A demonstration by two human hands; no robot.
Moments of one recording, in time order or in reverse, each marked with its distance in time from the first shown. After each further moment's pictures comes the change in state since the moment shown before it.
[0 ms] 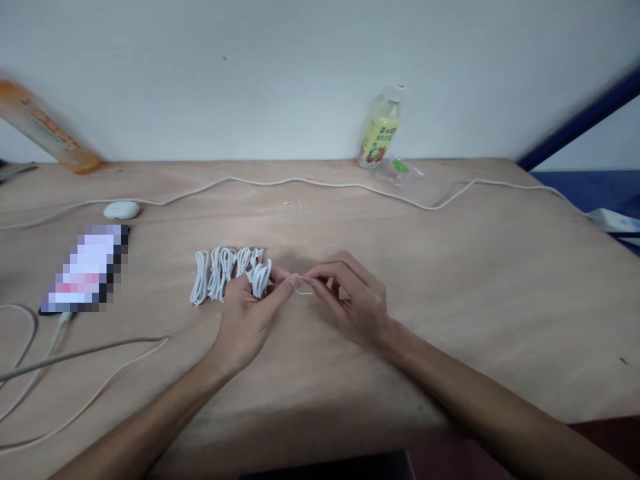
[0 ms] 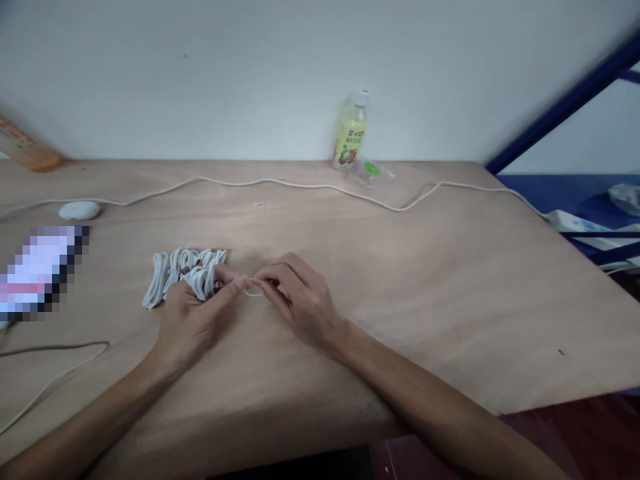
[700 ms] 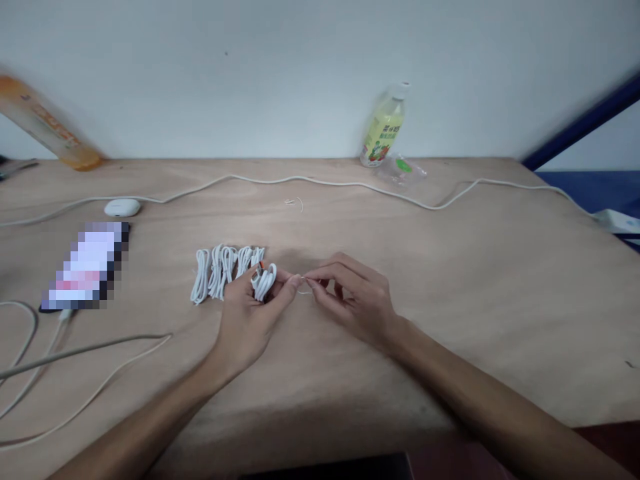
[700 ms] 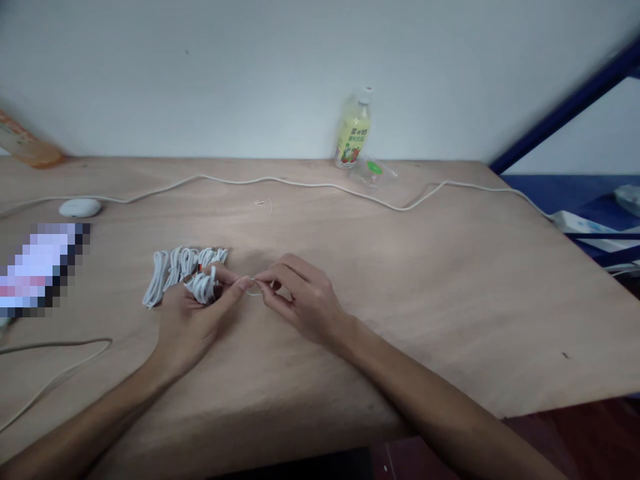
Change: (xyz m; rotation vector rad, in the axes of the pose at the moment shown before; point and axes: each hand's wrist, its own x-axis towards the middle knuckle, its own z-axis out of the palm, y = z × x) left_hand -0.001 -0.001 0.001 0.067 -0.004 0.115; right_hand 0.004 0.003 -0.008 -0.028 -0.106 -0.046
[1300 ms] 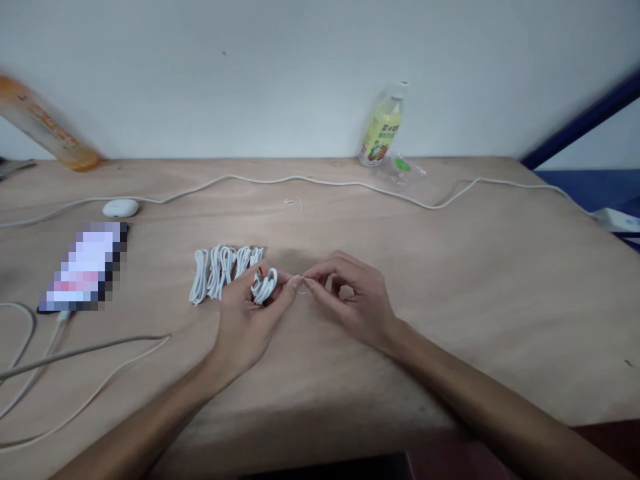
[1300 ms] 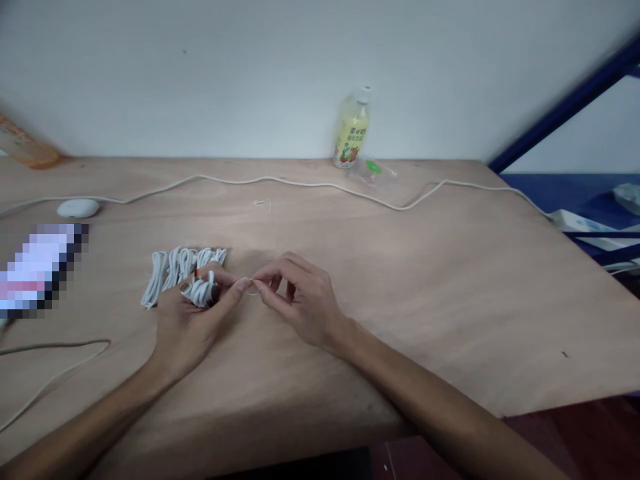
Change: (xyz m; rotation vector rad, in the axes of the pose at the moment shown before) left_hand -0.002 -0.001 0.000 0.067 0.029 0.098; right_hand 0.001 -0.005 0.003 0.171 0.017 0.189
